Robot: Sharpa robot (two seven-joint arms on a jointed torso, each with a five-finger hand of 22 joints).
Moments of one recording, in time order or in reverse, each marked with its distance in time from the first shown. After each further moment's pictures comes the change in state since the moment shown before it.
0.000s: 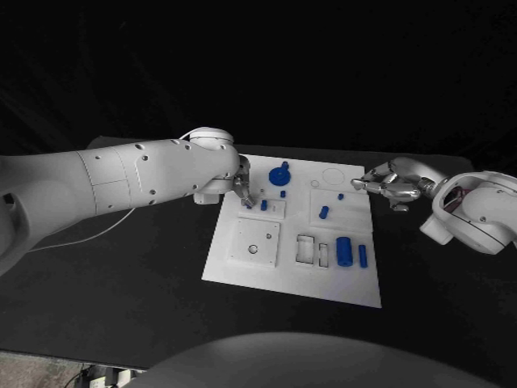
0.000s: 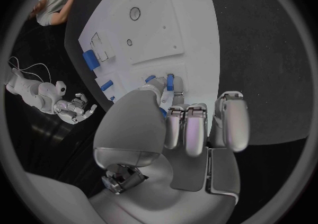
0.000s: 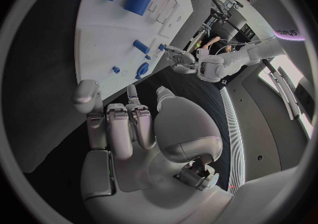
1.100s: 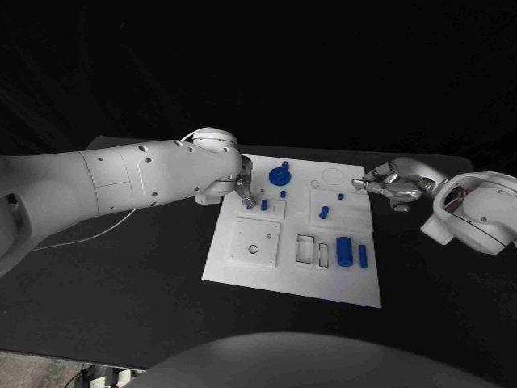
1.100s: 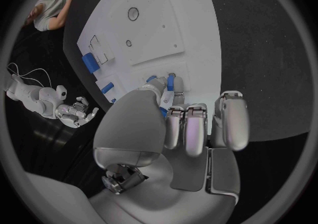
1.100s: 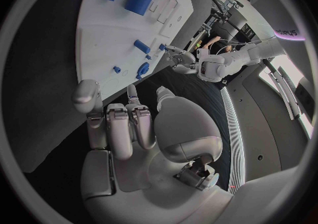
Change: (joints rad) left arm -0.001 0.005 -0.001 0.006 -0.036 0.004 0.008; left_hand 0.006 -0.009 0.018 -0.012 -0.020 -0.009 0.002 0.004 0.005 0.000 0.000 0.000 0.000 0.000 0.000 0.000 0.000 0.000 -0.007 0.000 -0.004 0.000; right arm 0.000 -0.001 0.000 -0.002 0.001 0.000 0.000; right_hand 0.000 0.000 0.000 0.000 0.000 0.000 0.000 0.000 0.000 0.000 0.000 0.000 0.000 0.000 0.000 0.000 0.000 0.000 0.000 0.000 -0.004 0.000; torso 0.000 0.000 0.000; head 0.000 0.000
